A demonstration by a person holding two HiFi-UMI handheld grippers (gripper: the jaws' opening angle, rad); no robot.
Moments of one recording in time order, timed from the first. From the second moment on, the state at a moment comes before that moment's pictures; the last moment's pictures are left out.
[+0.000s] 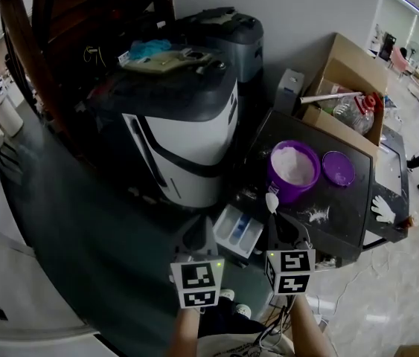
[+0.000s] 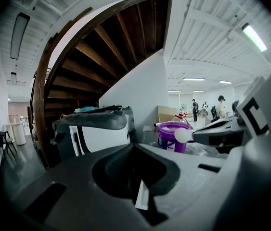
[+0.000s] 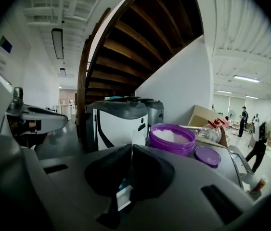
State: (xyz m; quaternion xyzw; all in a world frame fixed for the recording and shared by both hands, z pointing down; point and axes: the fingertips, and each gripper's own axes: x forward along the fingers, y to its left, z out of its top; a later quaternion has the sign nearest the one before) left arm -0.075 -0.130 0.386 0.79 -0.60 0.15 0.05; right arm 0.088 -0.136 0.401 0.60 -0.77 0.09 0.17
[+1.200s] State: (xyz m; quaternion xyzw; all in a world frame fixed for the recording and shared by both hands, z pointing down) left arm -0.047 -0.145 0.293 0.79 -0.60 0.09 -0.04; right arm 0.130 -0.140 0.296 0.64 -0.77 0.03 0.05
